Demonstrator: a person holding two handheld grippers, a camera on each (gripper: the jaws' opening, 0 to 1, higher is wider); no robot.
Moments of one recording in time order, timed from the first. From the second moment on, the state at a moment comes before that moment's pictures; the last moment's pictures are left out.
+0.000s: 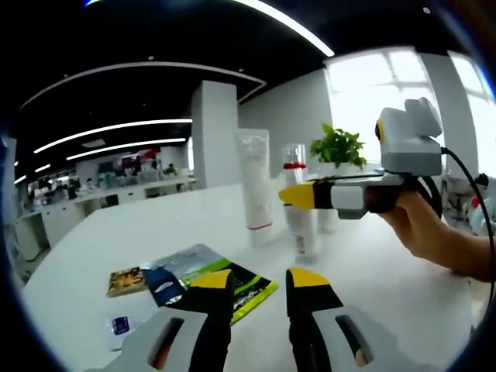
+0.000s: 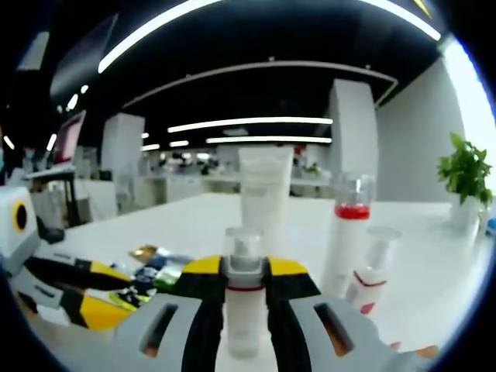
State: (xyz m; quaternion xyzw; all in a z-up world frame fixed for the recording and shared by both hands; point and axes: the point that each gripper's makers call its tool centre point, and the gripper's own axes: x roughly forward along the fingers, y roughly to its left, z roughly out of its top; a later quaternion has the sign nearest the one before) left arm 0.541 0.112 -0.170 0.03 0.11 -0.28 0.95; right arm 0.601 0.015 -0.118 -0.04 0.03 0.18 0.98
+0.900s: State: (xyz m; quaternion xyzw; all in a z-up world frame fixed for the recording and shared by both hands) left arm 0.541 0.116 -0.174 0.02 0.11 -0.27 0.95; right arm 0.591 0.015 -0.143 -0.06 0.06 0.20 0.98
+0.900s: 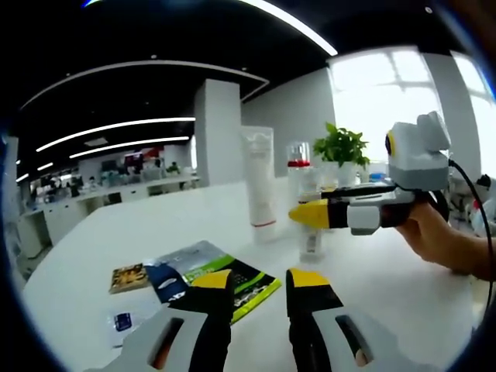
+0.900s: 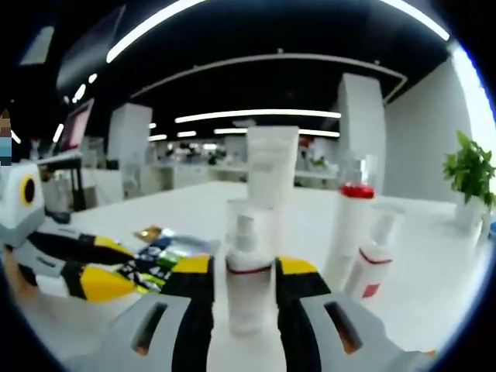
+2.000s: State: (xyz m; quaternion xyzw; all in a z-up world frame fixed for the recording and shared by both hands) left arm 0.542 0.120 -0.173 0.01 0.11 -0.27 0.96; right arm 0.597 0.007 -0.179 -0.05 0.13 0.19 0.97
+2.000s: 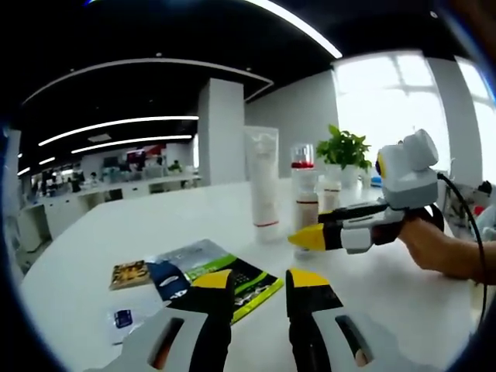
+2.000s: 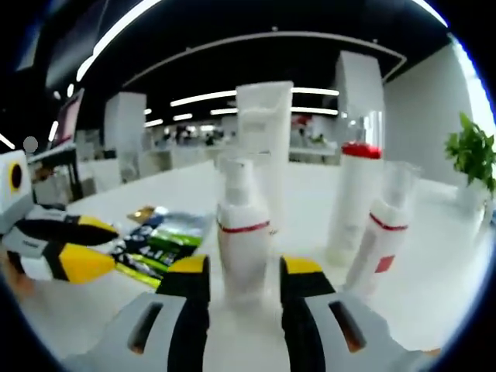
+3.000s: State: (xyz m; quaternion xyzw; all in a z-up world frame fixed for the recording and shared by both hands) left arm 0.545 0.121 -0.174 0.01 0.11 -0.26 0.96; right arm 0.600 0.005 -0.208 -0.04 0.20 0.14 0.97
